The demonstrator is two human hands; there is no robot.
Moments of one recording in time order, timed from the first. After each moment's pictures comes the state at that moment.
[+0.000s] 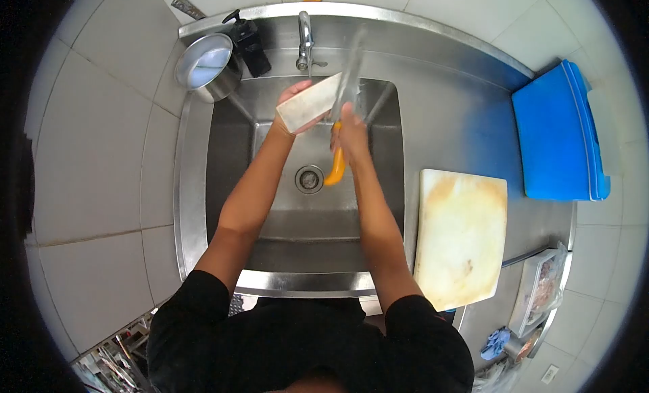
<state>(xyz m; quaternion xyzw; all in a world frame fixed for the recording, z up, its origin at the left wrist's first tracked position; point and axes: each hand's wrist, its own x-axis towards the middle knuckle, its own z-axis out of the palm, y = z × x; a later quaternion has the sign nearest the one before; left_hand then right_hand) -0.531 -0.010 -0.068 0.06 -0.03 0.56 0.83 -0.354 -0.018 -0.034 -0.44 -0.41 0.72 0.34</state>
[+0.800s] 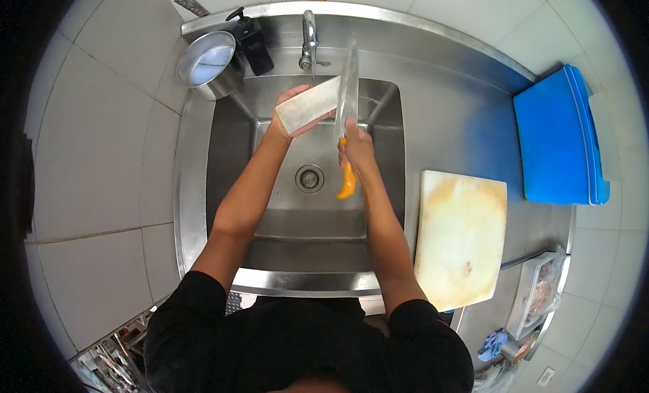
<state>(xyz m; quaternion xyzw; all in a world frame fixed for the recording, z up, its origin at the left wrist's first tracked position) -0.530 -0.027 -0.055 0.04 -0.09 0.55 0.83 -0.321 -0.045 -0.038 -0.48 -0.51 0.68 0.22</state>
